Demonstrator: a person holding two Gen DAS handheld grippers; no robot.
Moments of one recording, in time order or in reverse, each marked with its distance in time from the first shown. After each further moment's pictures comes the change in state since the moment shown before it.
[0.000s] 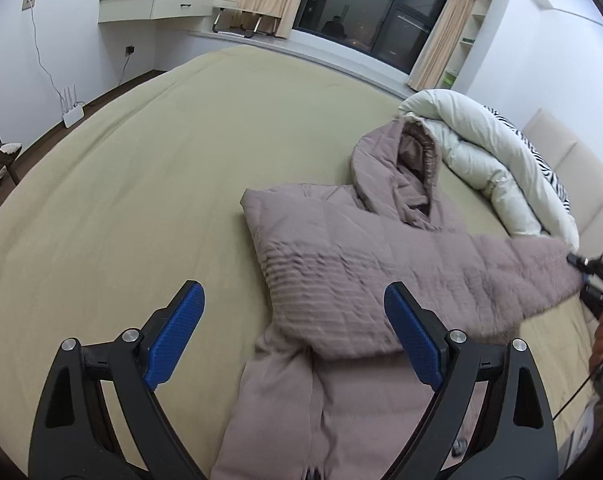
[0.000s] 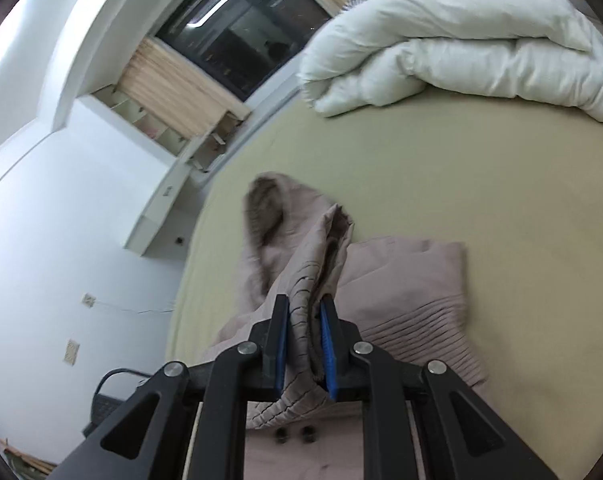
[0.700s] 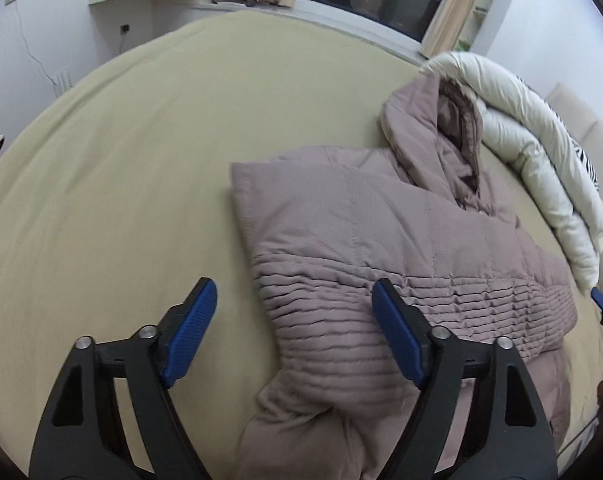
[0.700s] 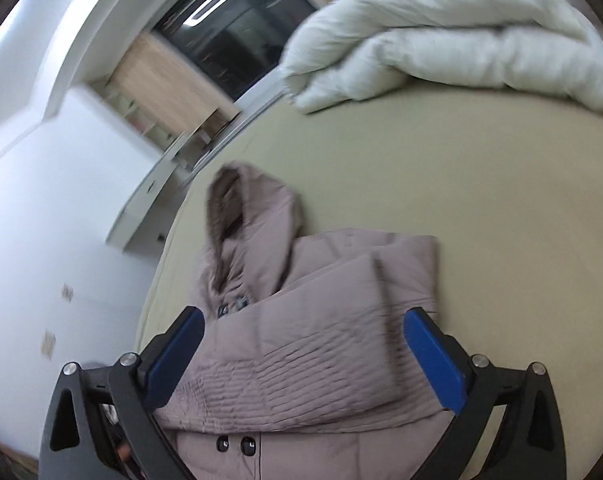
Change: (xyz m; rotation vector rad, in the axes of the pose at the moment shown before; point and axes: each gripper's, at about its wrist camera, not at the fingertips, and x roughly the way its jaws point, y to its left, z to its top) left arm 0.101 0.013 0.010 0.020 0.086 0.054; right arm 0.035 -0.007 -0.032 -0.172 0.003 -0.016
